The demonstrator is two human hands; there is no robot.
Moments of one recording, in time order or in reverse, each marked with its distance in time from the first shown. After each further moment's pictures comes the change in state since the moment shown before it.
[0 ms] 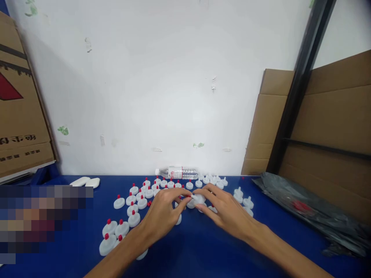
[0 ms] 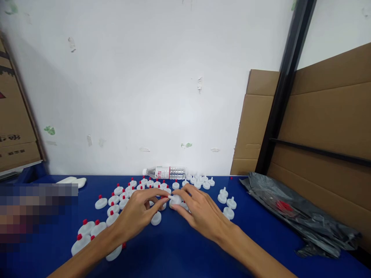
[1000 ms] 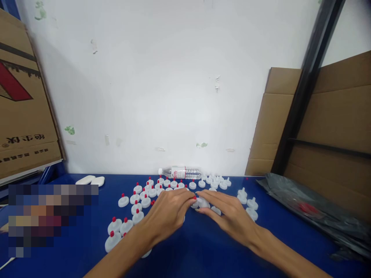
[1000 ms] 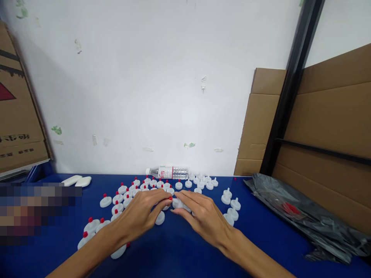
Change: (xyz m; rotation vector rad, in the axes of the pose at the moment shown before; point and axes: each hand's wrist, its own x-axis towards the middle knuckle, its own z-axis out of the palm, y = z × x) left_hand -0.001 -0.001 -0.004 0.274 -0.111 0.239; right_hand -0.005 0.002 0.014 0.066 0.264 -0.183
